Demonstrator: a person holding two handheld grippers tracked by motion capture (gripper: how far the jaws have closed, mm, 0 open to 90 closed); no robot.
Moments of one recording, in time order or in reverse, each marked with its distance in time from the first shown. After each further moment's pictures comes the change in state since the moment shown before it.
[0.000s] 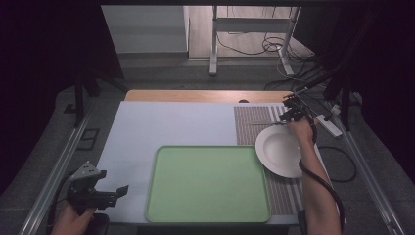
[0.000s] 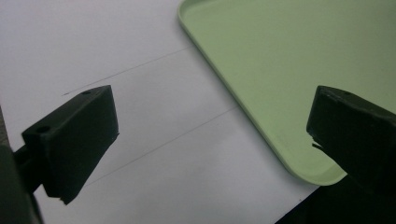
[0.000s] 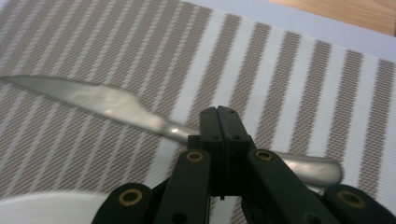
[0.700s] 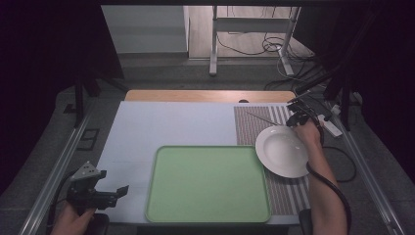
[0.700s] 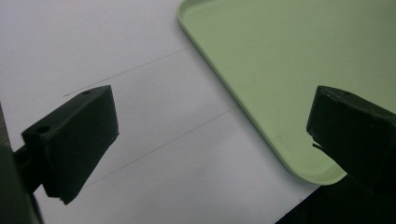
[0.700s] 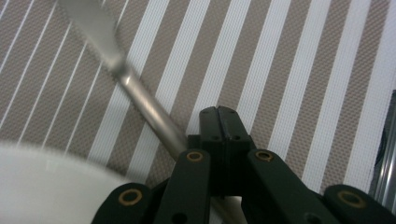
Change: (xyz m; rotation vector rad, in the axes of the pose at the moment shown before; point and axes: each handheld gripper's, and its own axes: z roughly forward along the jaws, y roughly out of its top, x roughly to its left) left arm -0.001 0.000 0.000 0.000 0.003 0.010; right arm -0.018 -0.016 0.002 0.146 -0.012 -0.015
